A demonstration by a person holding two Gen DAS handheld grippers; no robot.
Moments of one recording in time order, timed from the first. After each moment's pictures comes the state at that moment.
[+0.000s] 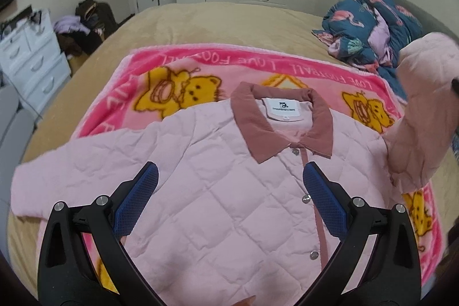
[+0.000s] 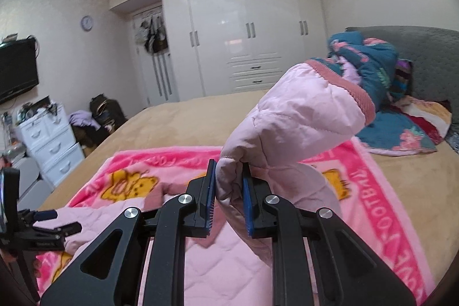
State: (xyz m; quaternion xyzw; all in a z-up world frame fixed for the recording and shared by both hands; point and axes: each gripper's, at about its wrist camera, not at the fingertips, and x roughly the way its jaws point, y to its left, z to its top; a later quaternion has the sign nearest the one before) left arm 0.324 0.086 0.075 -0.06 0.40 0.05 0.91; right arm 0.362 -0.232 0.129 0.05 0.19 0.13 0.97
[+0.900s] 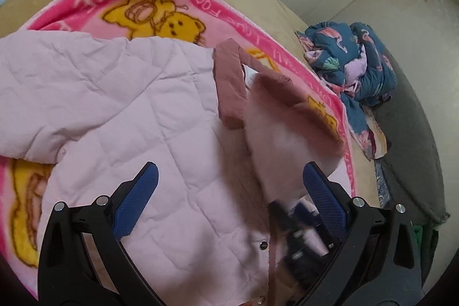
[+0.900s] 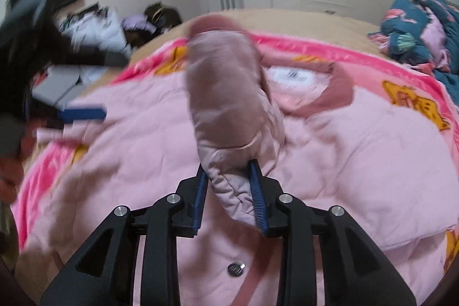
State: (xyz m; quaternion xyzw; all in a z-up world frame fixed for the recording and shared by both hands) left arm 0.325 0.134 0.006 -0.30 0.44 -0.06 0.85; right arm 0.333 -0.061 -0.042 -0.05 0.37 0.29 0.88
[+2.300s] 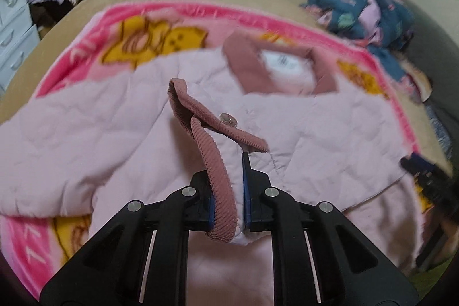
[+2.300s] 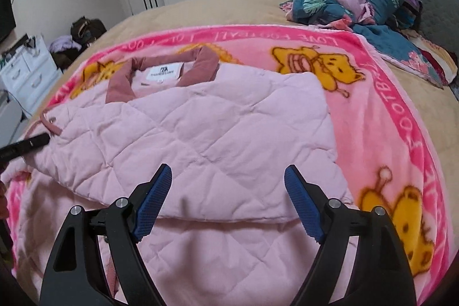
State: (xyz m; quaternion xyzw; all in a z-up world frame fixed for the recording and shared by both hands) left arm 0.343 0.108 -0.024 -0.08 0.45 -0.02 0.89; right arm 0.356 -0.203 -0.029 0.00 0.41 0.11 0.90
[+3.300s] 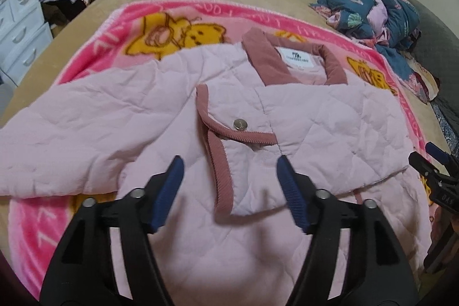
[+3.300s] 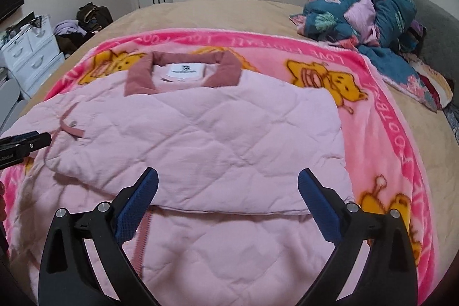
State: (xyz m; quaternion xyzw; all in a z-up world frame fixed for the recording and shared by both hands) left arm 0.306 0.126 -0.008 -0.08 0.44 0.01 0.89; right arm 0.329 -0.160 -0.005 -0.05 0.40 0.11 0.91
